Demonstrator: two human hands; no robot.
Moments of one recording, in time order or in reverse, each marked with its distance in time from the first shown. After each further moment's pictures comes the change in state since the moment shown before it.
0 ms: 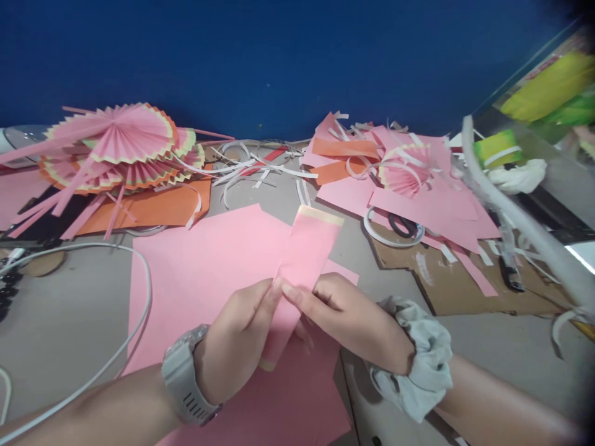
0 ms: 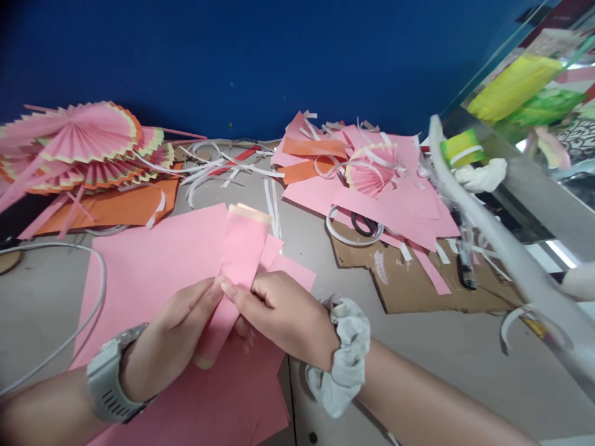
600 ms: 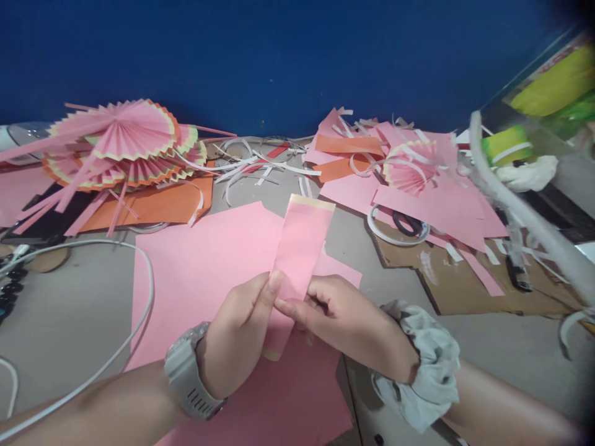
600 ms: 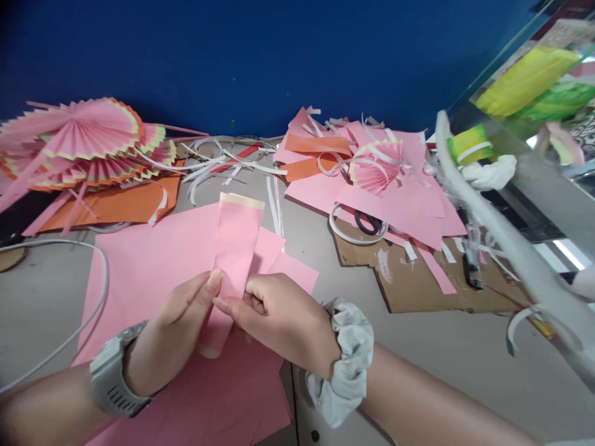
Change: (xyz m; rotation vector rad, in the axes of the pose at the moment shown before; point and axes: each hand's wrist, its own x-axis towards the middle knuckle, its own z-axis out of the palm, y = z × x) left_hand -0.001 0.002 0.002 0.047 0.123 0.019; right_hand 0.000 0.004 0.007 -0.242 0.053 0.103
